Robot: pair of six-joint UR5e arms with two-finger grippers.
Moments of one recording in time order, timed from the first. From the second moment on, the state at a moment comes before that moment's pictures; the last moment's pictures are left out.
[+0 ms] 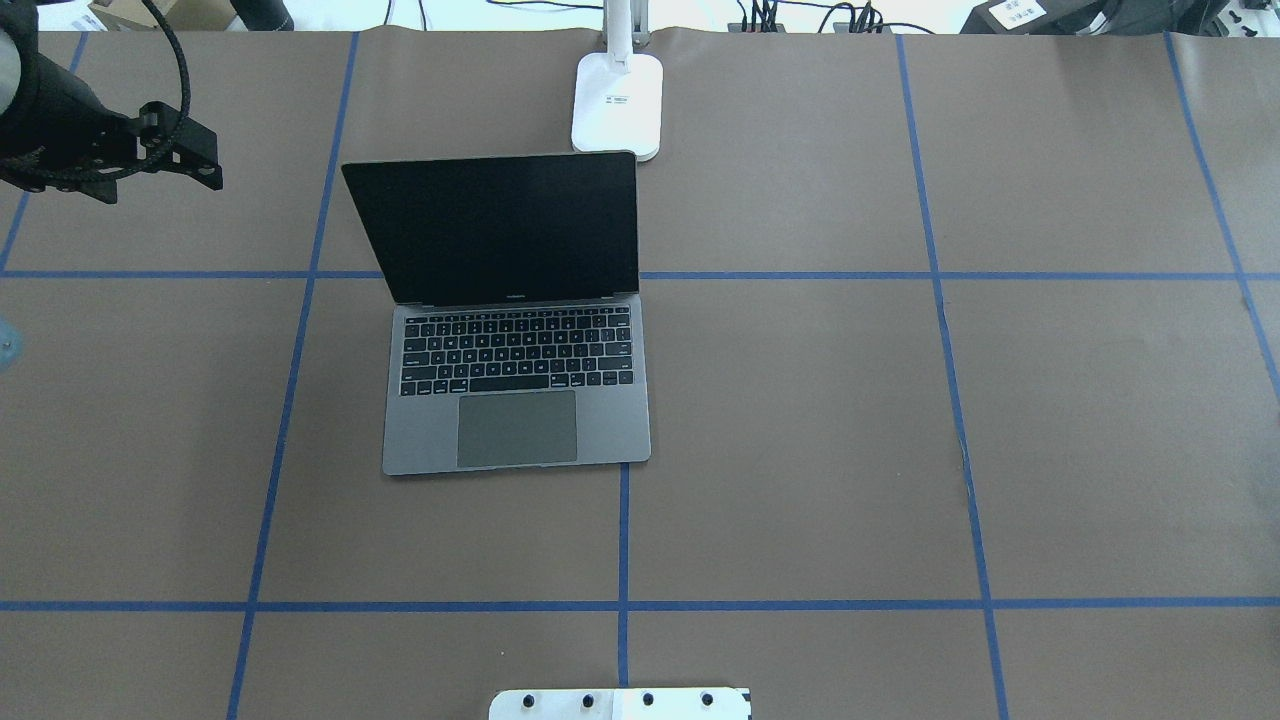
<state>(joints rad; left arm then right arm) -1.05 -1.90 -2.09 -1.45 -2.09 -0.95 1.26 -1.79 1.36 -2.05 2.54 -1.13</state>
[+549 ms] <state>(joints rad) -1.05 -1.90 -2.09 -1.45 -2.09 -0.94 1.26 -1.79 1.37 -2.06 2.55 -1.16</state>
